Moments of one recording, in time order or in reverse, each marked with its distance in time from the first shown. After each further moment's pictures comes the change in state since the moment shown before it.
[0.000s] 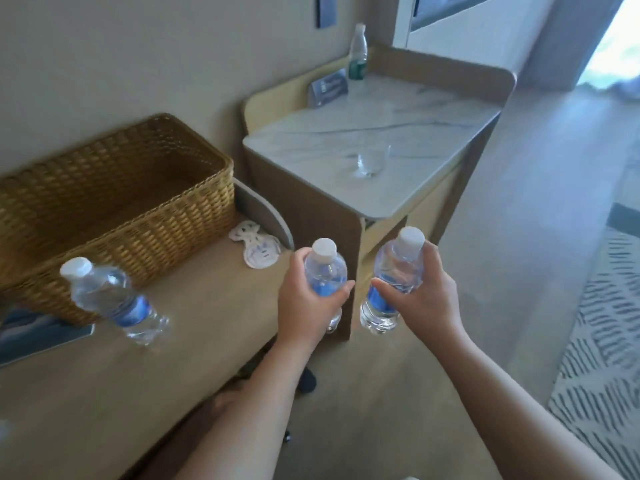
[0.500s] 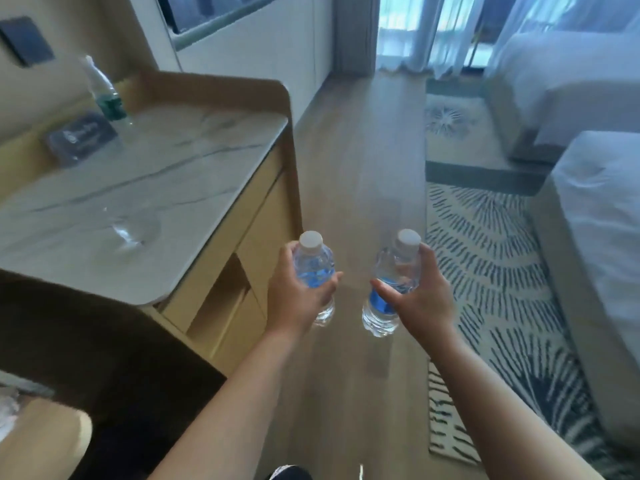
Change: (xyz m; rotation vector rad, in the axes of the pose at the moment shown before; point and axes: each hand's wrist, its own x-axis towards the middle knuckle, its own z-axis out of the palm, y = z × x) left_hand 0.049 0.135 0.336 -0.170 -0.469 0.102; right_hand 0.077 0.182 -0.268 -0.174 0.474 0.279
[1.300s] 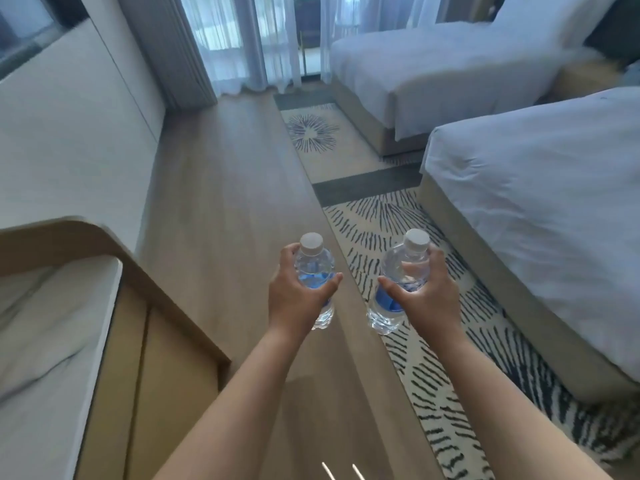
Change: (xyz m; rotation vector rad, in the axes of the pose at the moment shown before) left_hand 0.385 0.041 0.241 -0.019 -0.461 0.225; right_hand 0.347 0.073 -0.008 -0.114 0.438 0.211
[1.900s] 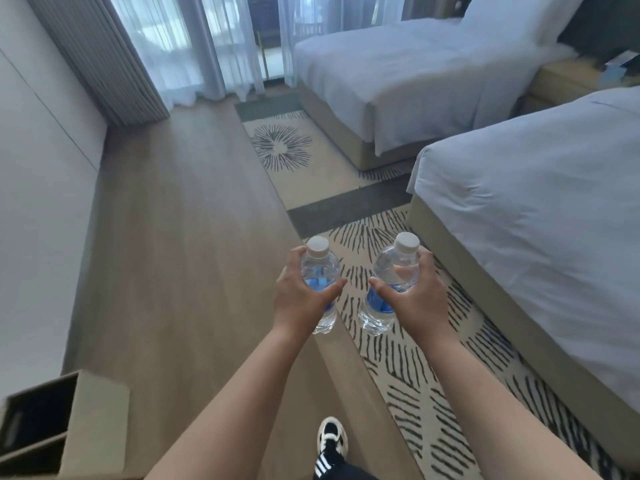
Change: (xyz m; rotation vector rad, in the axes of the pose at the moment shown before) left_hand 0.337 -0.057 0.120 -0.029 -0.173 -0.001; right_hand 0.308 0.050 0.130 -0.007 0.067 0.104
